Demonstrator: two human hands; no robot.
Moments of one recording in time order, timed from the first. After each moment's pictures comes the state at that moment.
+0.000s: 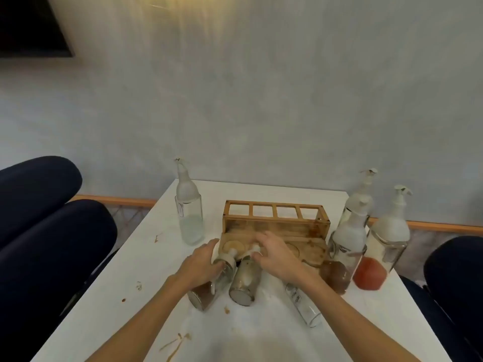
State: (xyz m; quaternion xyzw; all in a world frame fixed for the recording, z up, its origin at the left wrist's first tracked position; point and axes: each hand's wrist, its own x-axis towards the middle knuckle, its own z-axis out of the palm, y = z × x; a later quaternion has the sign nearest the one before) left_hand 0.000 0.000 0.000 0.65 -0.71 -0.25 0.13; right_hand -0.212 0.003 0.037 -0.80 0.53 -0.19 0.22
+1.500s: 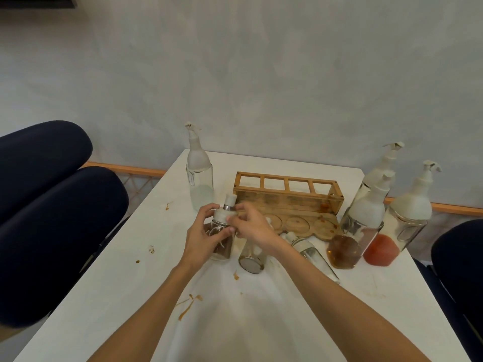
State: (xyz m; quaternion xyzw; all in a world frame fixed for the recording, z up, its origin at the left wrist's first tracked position) left_hand 0.005 0.033 -0.016 0.55 -0.54 -0.37 0.52; right_hand -0.136 -0.002 0.024 -0.63 0.55 -0.29 0.47
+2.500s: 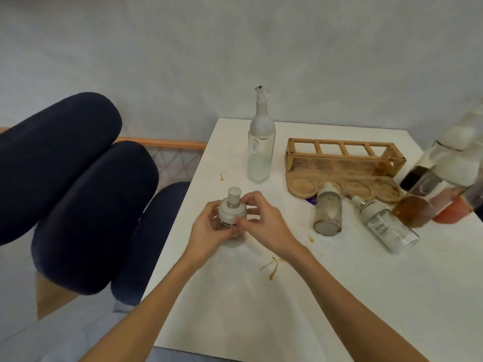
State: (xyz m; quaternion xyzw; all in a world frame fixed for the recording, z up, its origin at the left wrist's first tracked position) left_hand 0.173 0.085 -0.042 0.54 -0.50 -0.48 0.48; right_hand 0.010 0.077 0.004 -0.67 0.51 -0.35 0.42
